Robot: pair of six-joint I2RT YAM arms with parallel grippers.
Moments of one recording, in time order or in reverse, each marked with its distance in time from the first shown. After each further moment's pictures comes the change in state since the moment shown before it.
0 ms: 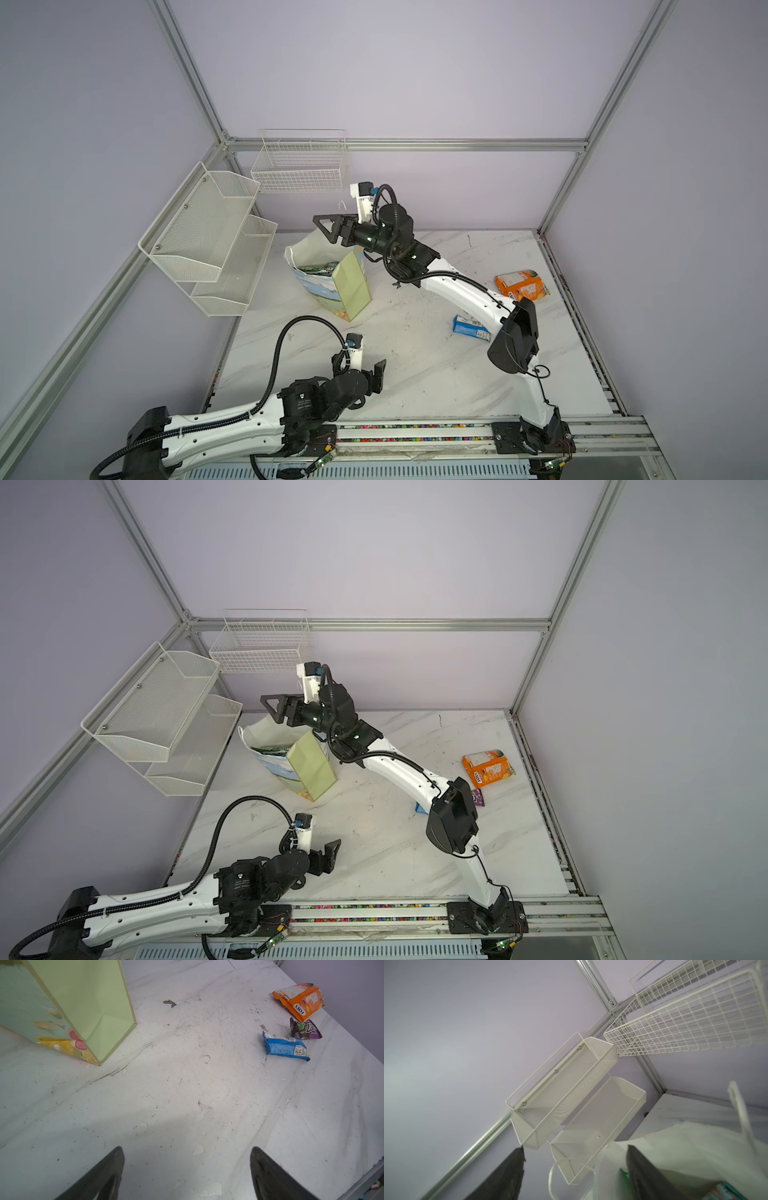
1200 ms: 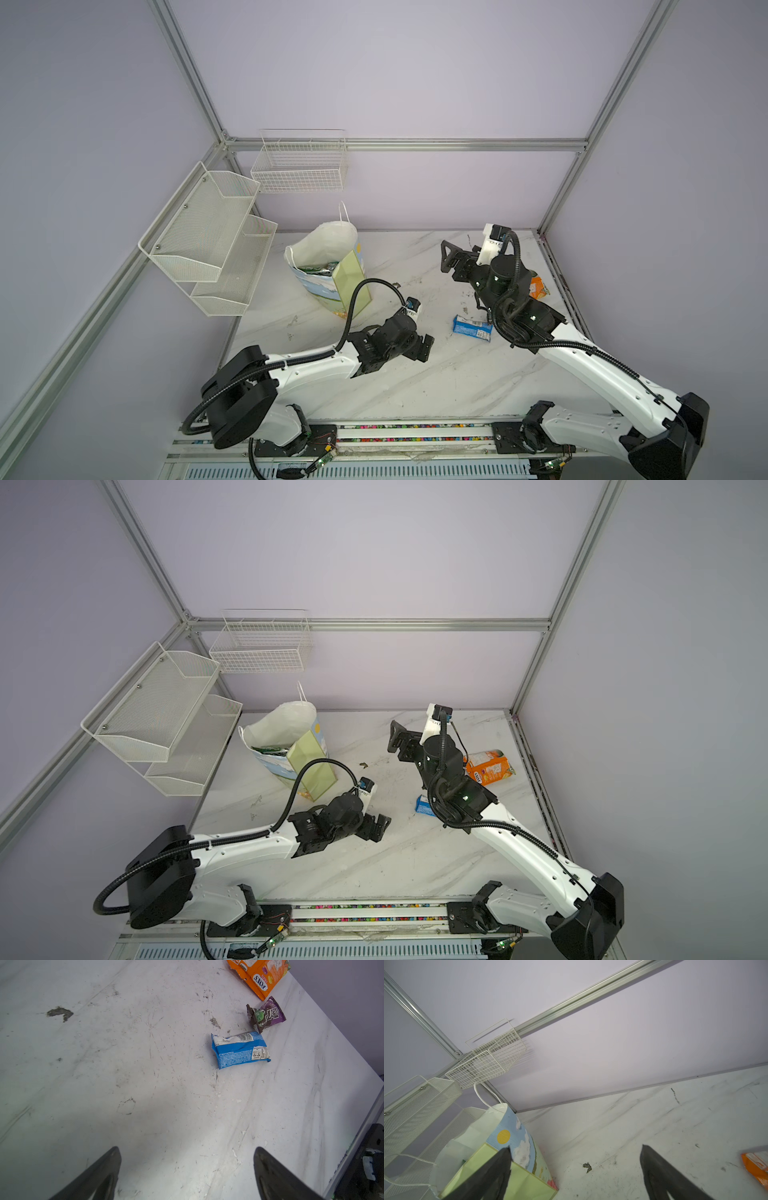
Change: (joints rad) left arm 0.252 0.783 0.504 0.247 0.508 0.255; right arm -0.180 -0.970 -1.056 -0.142 0.651 -0.164
